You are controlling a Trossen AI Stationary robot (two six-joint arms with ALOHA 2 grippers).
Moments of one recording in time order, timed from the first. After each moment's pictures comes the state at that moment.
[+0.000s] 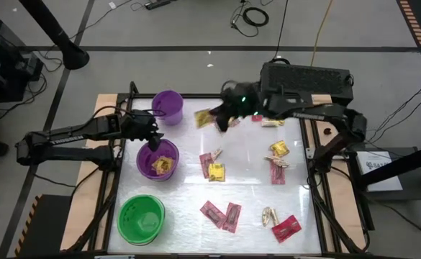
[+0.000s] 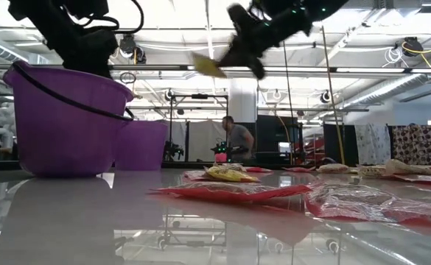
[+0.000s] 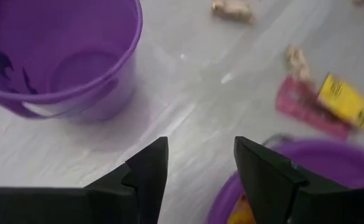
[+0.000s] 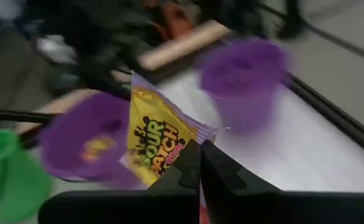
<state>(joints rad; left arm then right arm) 0.32 0.83 0.68 -0.69 -0.11 -0.34 -0.33 1.62 1.27 -0.07 -0.16 0.31</state>
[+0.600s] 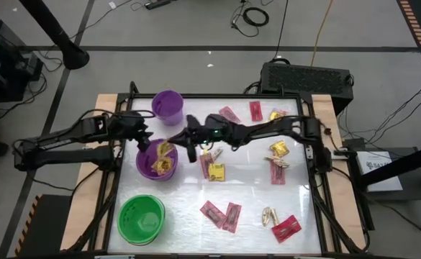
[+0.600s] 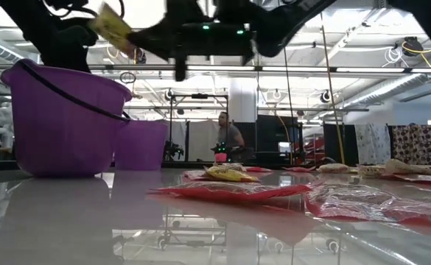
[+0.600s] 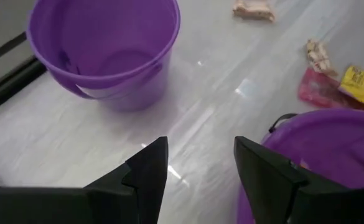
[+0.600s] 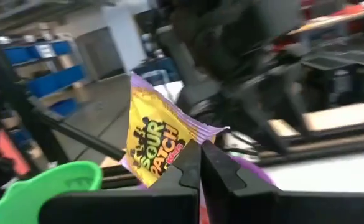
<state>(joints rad) 0.33 0.66 0.68 -0.84 -0.19 -0.31 -0.11 2.09 1.46 0.64 -0.27 0.30</state>
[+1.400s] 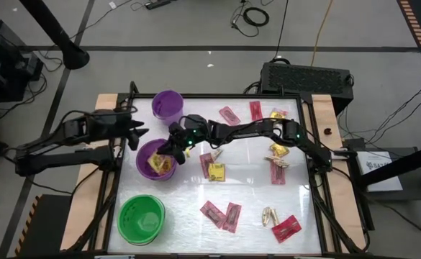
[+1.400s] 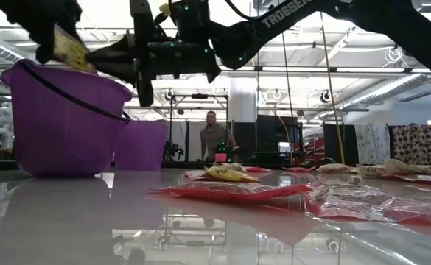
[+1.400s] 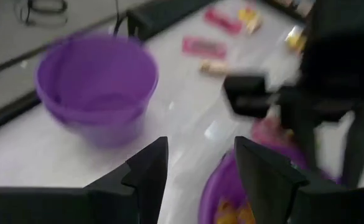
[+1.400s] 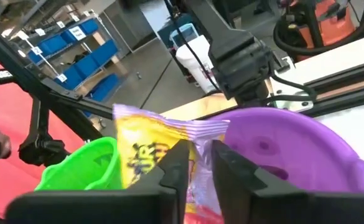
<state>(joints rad) 0.33 0.49 0.74 -0.82 -0.13 -0.33 -0.13 2.32 1.79 0.39 -0.48 0.49</state>
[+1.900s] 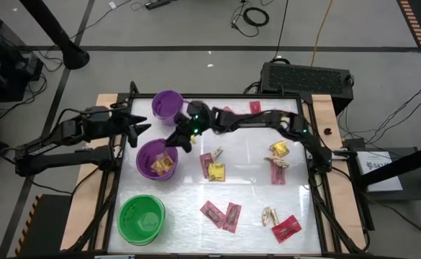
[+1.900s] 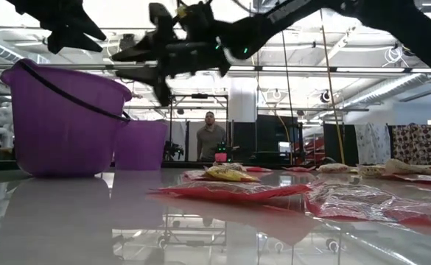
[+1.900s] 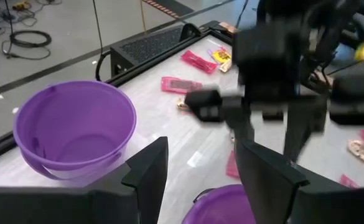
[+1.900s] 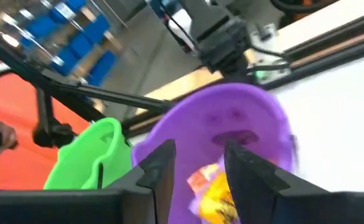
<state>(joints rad) 0.33 0.50 0.75 -0.69 -0.10 -0.33 -0.23 2.22 1.79 0.11 -0.61 0.46</state>
